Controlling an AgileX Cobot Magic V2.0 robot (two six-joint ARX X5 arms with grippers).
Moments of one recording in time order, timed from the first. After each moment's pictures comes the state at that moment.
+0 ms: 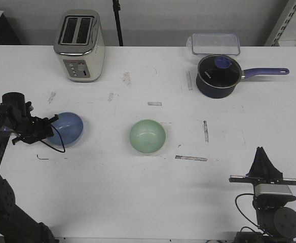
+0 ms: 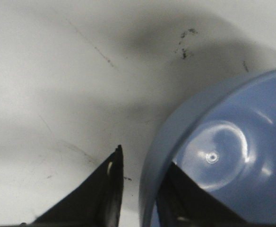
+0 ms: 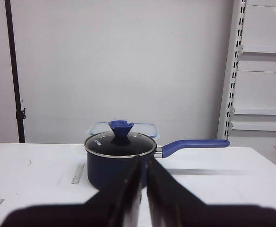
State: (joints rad) left arm 0.28 1.74 1.38 -0.84 0.24 -0.19; right arm -0.01 0.14 0.30 0.02 0.02 -0.02
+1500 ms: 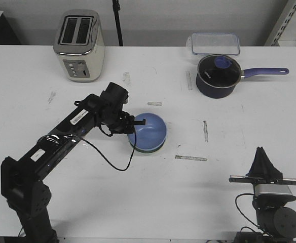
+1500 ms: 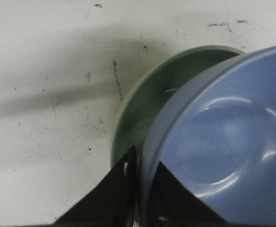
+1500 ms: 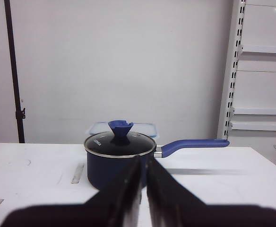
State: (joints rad) left arm -0.50 1.87 1.70 -0.87 0.24 -0.40; right arm -0.01 0.14 0.30 0.02 0.02 -0.02
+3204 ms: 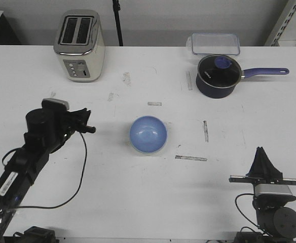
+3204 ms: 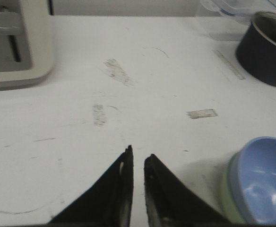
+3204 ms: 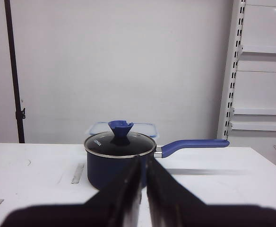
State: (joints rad) left arm -0.17 1.11 0.93 -0.09 0.21 -0.09; right arm -0.01 0.14 0.30 0.02 0.02 -0.02
